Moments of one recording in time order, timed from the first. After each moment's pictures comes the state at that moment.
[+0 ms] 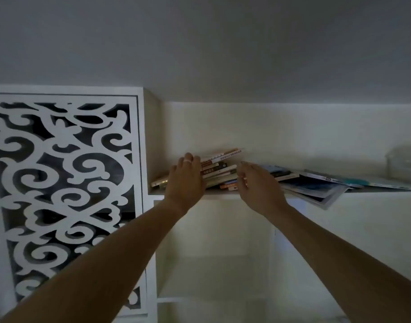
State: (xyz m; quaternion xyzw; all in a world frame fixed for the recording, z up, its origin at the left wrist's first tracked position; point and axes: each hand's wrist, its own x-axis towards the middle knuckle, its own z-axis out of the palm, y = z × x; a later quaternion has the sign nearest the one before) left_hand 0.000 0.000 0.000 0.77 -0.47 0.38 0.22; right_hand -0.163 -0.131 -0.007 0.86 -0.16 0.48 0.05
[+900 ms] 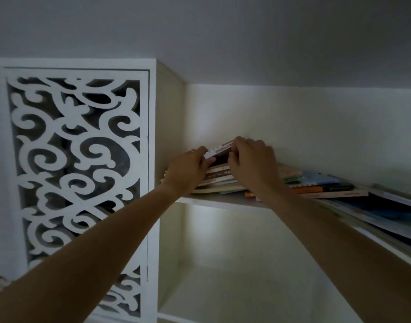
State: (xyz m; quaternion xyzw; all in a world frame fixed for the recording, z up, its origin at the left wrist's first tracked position) left_hand 0.111 -0.054 0.005 0.78 -0.44 0.35 0.29; right_hand -0.031 -0.185 0.034 0.85 -0.10 0.50 0.10
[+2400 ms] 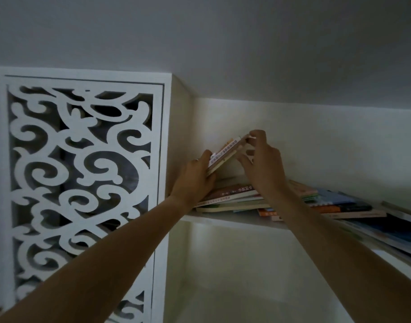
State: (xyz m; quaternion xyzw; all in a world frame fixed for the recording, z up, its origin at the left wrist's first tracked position) left_hand 0.140 -0.048 0.011 0.70 -0.49 0.33 0.39; right_hand -0.005 -0.177 0.060 0.82 -0.06 0.54 -0.14
